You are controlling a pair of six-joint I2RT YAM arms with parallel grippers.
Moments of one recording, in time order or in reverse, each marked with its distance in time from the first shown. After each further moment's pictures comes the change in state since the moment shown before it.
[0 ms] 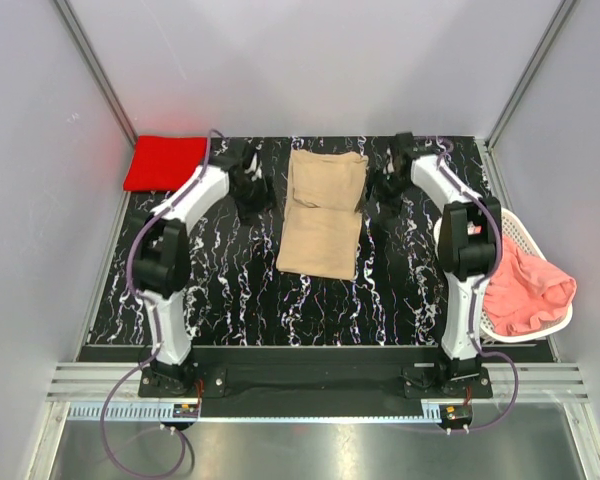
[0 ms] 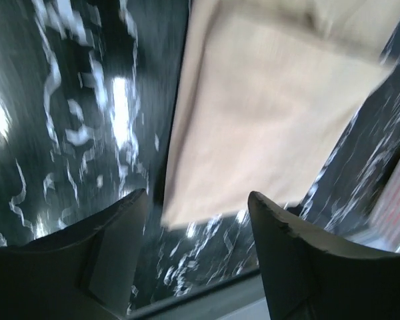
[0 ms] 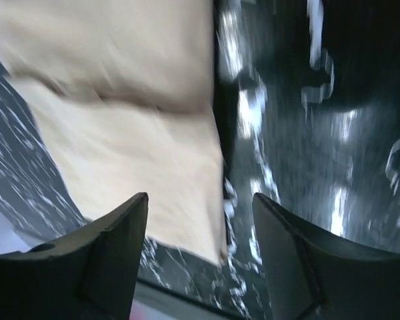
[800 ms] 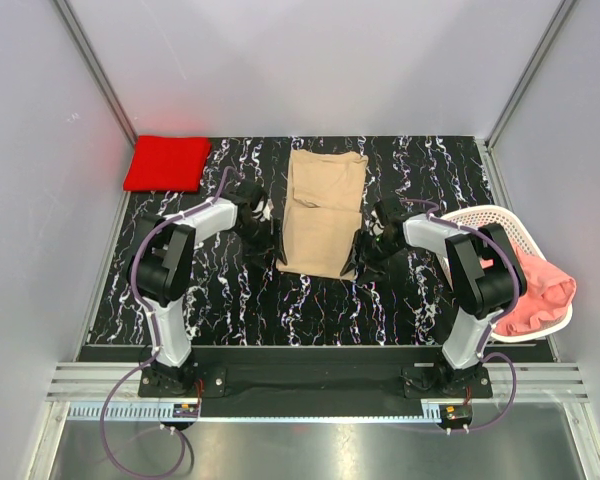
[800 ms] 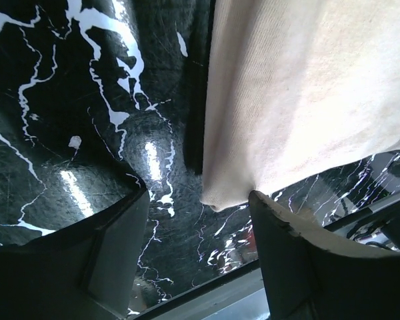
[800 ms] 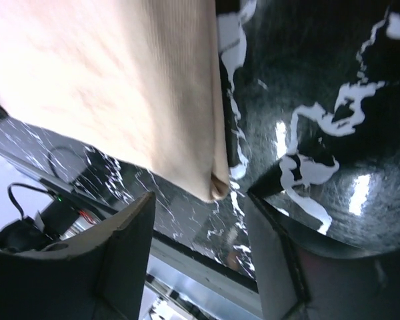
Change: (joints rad) left arm -0.076 -0.120 -0.484 0.208 0.079 0.111; right arm 0.156 -0.399 -0.873 0.376 -0.173 0.129
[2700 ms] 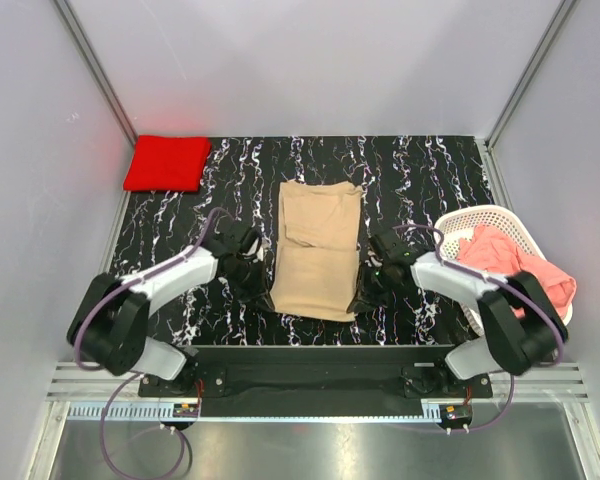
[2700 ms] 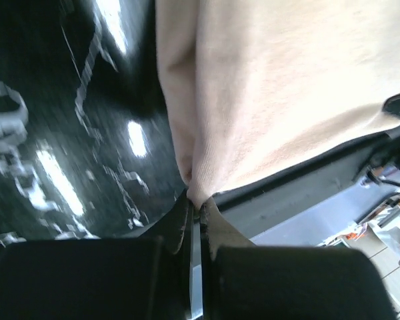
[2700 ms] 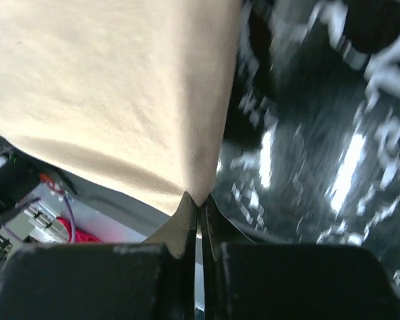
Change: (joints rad) left arm -0.147 -0.467 -0.452 0.026 0.031 -0.177; right arm 0.188 -0.332 -0.293 0.037 0.077 0.147
